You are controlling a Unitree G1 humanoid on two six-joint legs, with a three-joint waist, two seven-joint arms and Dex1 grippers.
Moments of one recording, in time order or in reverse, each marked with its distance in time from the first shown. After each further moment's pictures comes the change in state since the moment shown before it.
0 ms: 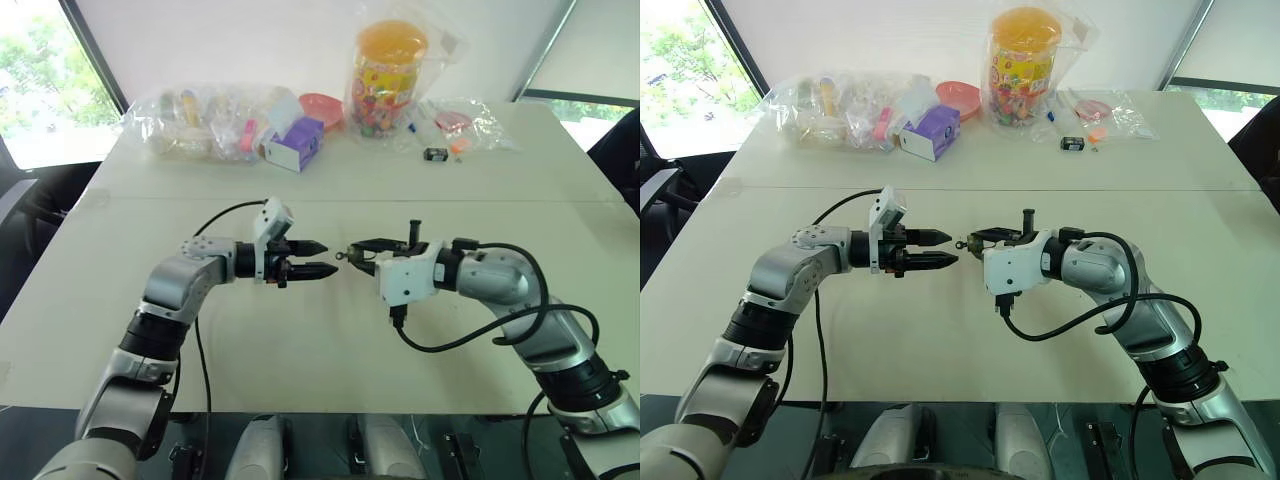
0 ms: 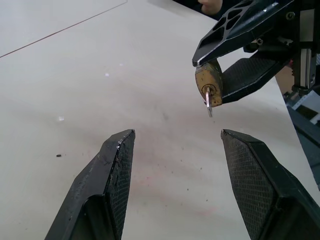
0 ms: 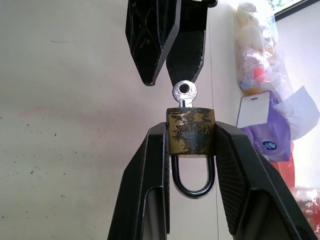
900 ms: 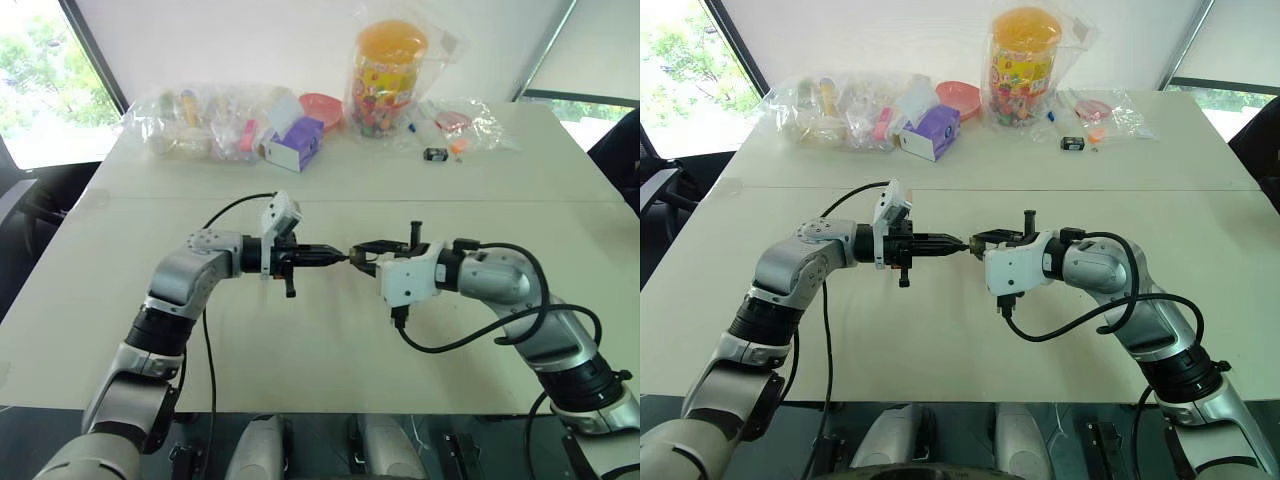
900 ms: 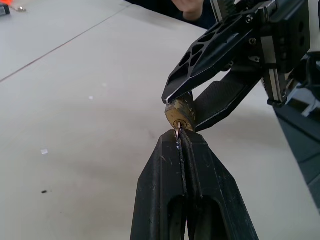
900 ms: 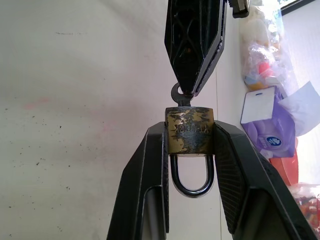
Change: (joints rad) left arm -0.023 -0.001 -0.033 -0.027 0.041 -0.077 -0.034; right arm 0.000 -0.011 0.000 -0.002 -0.004 0.011 0.017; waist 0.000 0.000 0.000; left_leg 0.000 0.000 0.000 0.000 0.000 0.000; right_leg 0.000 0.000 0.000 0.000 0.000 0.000
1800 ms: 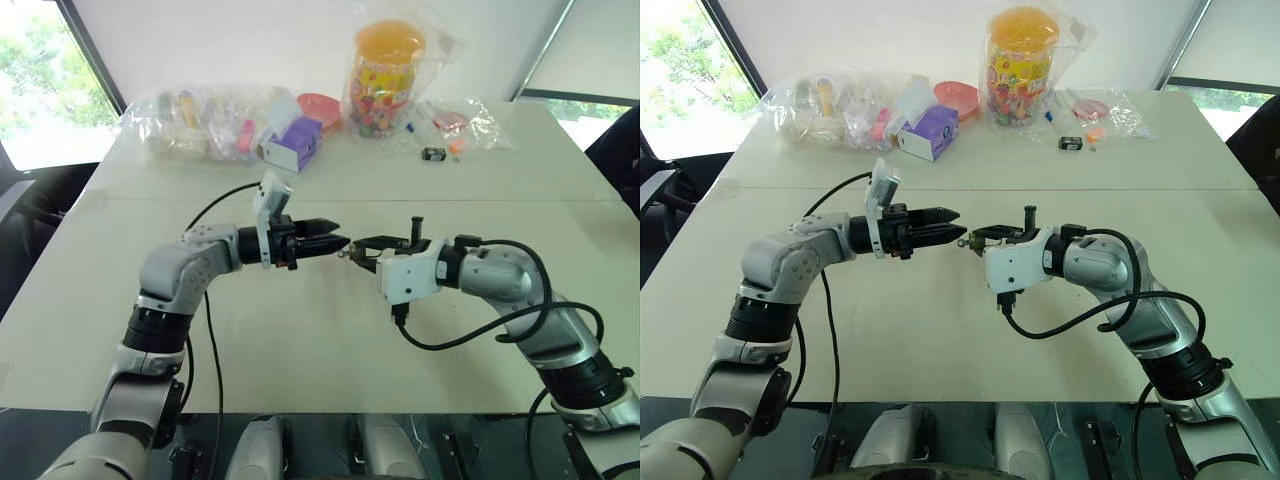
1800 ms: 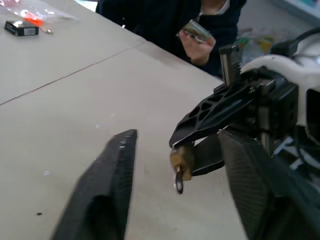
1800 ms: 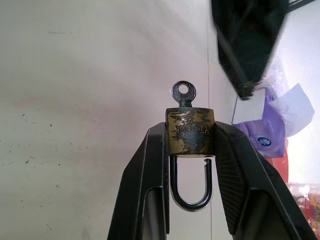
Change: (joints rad) left arm -0.036 -0.053 0.154 -0.061 -0.242 0.328 0.181; right arm -0.016 -0.008 0.000 0.001 0.002 -0.013 -0.015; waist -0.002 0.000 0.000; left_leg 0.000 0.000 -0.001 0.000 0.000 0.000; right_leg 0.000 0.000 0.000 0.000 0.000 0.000
